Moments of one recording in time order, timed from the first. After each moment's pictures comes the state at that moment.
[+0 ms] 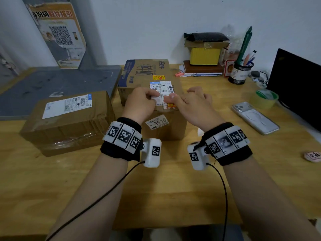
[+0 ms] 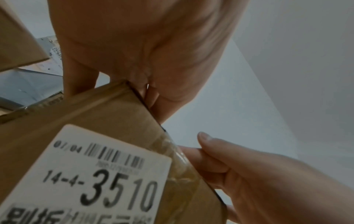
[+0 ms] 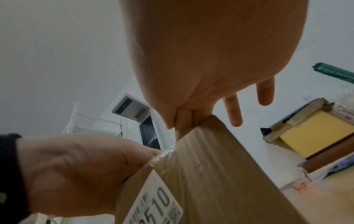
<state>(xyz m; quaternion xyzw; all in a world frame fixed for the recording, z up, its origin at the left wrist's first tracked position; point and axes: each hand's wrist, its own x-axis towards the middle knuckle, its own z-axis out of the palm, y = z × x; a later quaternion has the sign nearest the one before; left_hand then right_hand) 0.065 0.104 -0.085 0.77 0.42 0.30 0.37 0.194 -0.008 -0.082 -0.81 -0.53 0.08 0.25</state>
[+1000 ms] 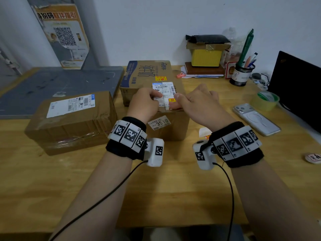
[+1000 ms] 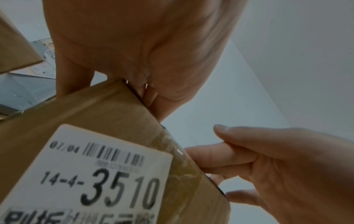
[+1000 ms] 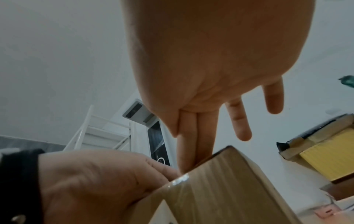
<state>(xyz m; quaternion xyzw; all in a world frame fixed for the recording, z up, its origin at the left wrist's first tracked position) 0.069 0.101 -0.086 0.77 0.42 0.30 0.38 0.194 -0.016 -0.067 -0.82 -0.52 0.05 0.21</state>
